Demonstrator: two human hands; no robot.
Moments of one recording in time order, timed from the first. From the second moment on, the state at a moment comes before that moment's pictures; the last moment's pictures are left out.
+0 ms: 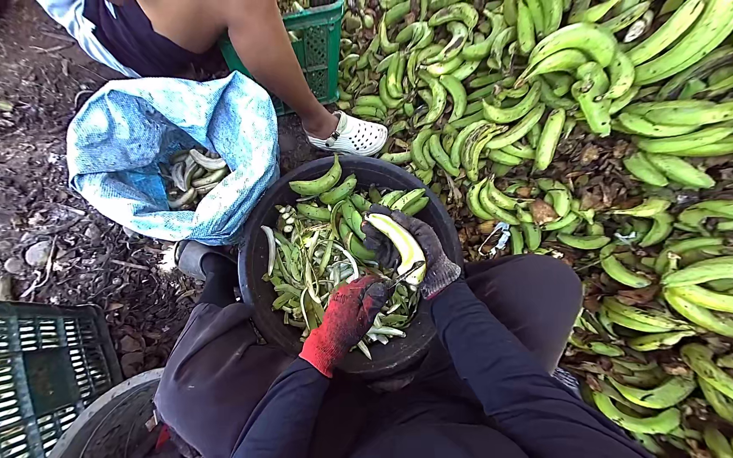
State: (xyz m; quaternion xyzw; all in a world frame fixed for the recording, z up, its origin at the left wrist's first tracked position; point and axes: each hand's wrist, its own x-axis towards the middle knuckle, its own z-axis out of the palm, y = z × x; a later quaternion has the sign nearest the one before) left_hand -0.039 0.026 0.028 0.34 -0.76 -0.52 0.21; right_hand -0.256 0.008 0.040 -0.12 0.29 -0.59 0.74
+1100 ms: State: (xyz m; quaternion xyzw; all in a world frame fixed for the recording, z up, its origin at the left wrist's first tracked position) left_hand -0.055 0.018 0.024 0.44 -0.81 -0.38 0.09; right_hand -0.234 0.016 0.038 -0.10 0.31 -0.61 0.73
